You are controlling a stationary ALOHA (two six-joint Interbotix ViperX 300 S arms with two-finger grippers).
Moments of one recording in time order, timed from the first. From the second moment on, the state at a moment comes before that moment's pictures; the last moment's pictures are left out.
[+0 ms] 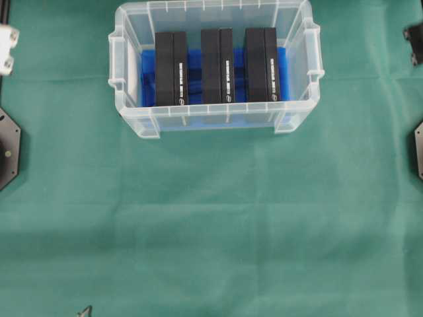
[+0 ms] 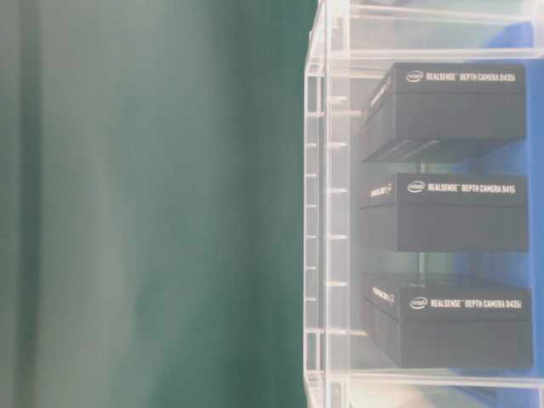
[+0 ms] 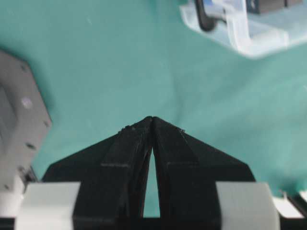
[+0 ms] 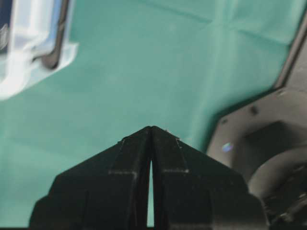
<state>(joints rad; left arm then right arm) 0.31 -0.67 0.38 0.05 1.50 -1.10 -0.35 -0.58 0.36 -0.12 1.60 1.11</state>
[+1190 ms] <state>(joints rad) 0.48 -0.56 0.37 0.03 1.52 -0.97 -0.49 -0.50 0.33 -0.13 1.49 0.97</state>
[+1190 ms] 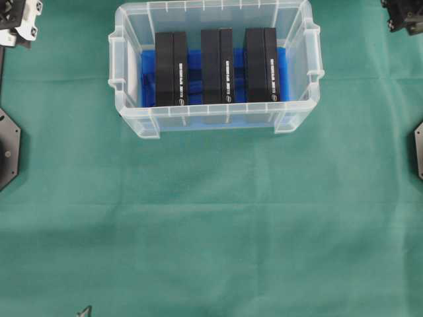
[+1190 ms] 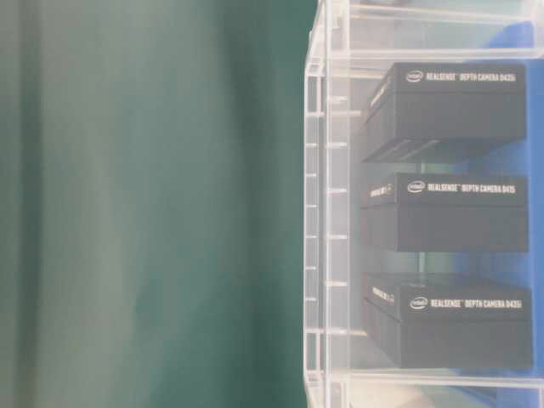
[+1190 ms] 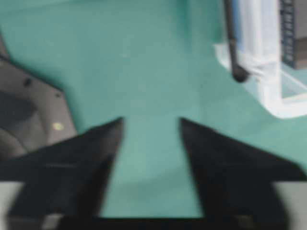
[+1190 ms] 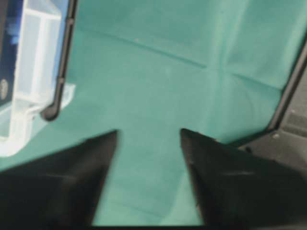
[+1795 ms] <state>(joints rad) 0.48 -0.59 0.39 0.03 1.49 -1.00 -0.49 -0.50 0.35 -0.16 1.46 1.03</state>
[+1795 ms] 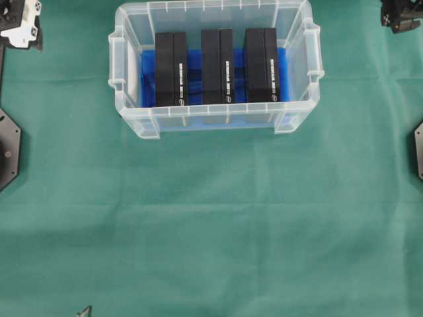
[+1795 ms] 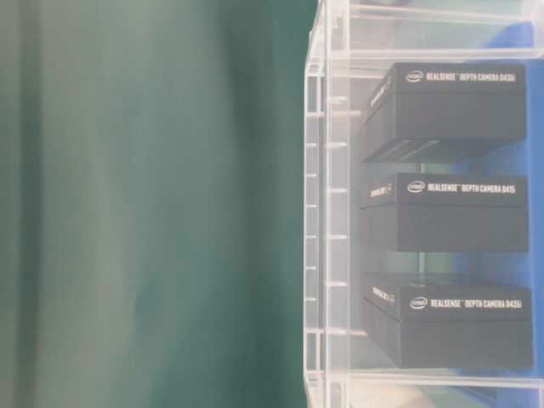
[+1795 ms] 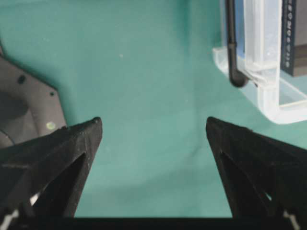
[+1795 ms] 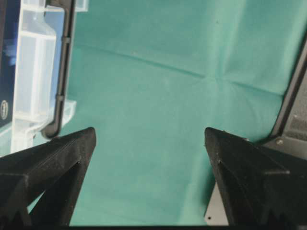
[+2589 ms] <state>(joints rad) 0.44 -0.42 0.28 0.03 1.49 -1.10 -0.41 -0.37 0.27 -0.16 1.42 1.14</state>
